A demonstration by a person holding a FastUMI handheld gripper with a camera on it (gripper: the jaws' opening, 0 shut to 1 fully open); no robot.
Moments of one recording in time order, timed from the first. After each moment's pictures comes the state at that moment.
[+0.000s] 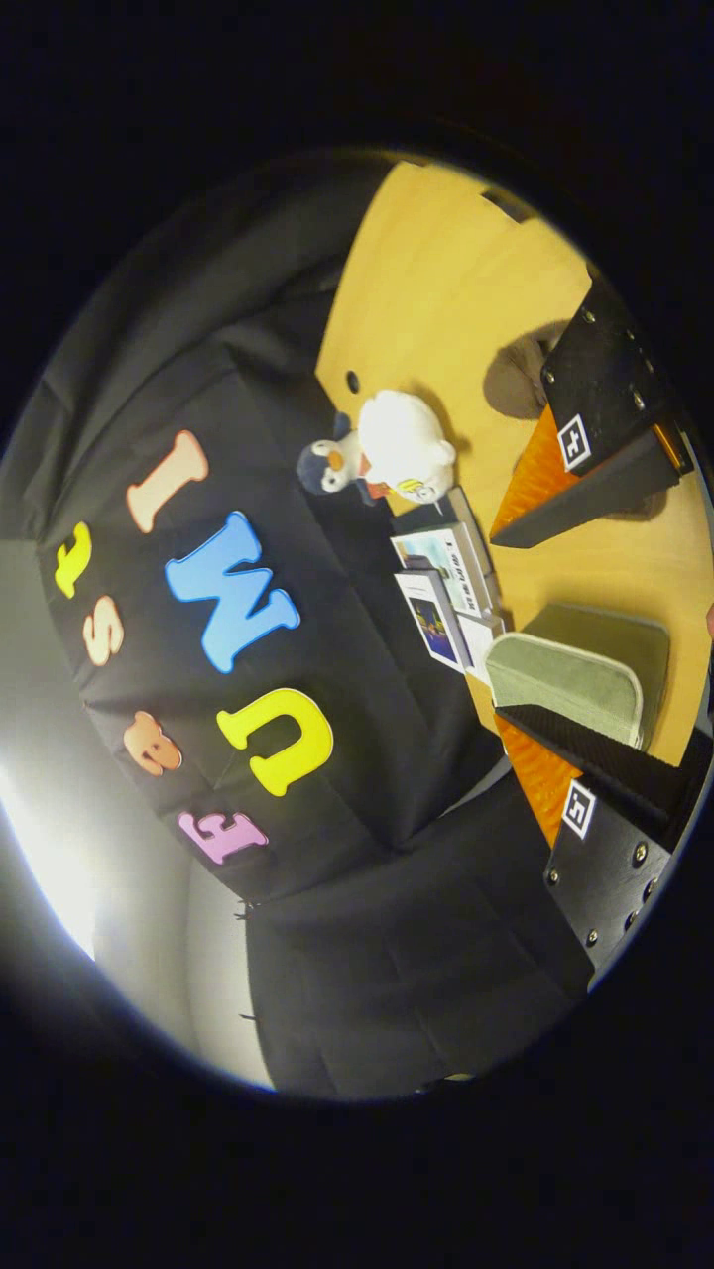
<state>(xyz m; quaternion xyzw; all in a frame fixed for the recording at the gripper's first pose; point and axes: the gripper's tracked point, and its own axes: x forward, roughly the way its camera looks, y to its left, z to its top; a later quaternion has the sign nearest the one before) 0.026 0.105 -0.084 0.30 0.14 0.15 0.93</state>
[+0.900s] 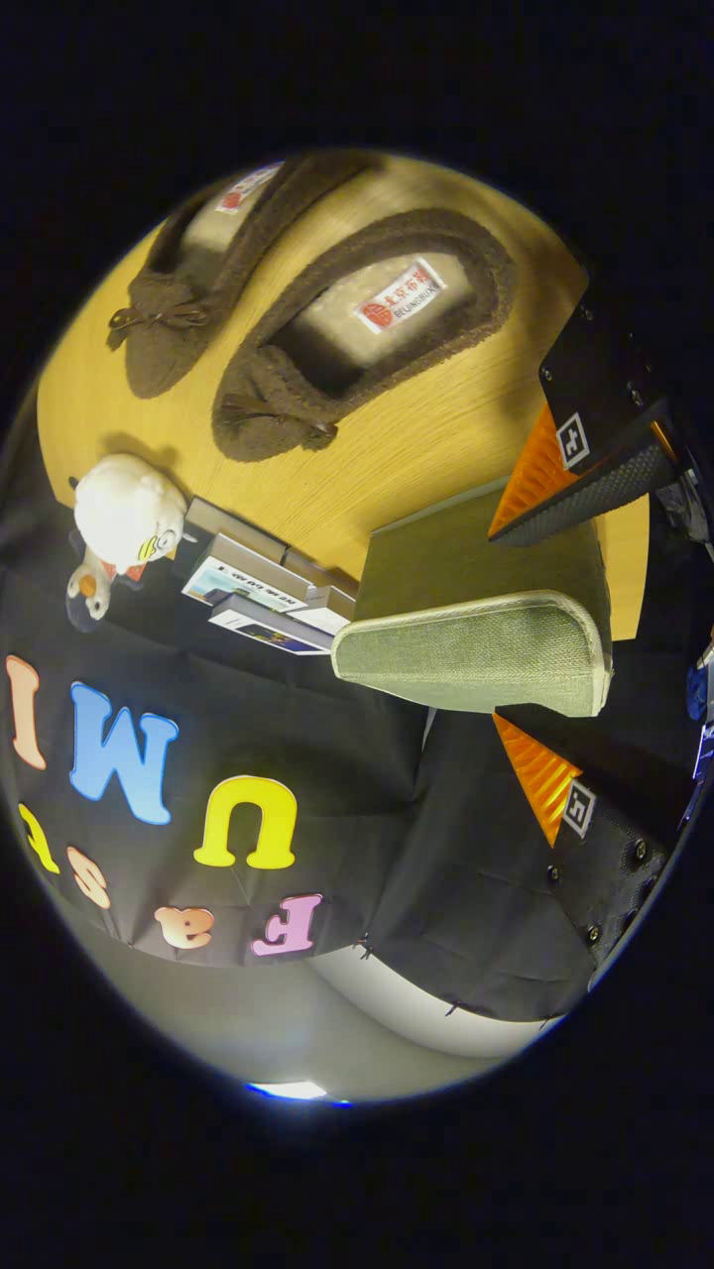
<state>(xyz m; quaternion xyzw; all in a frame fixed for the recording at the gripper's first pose) 0.019 0.203 -0.188 0.56 0.32 0.20 0.74</state>
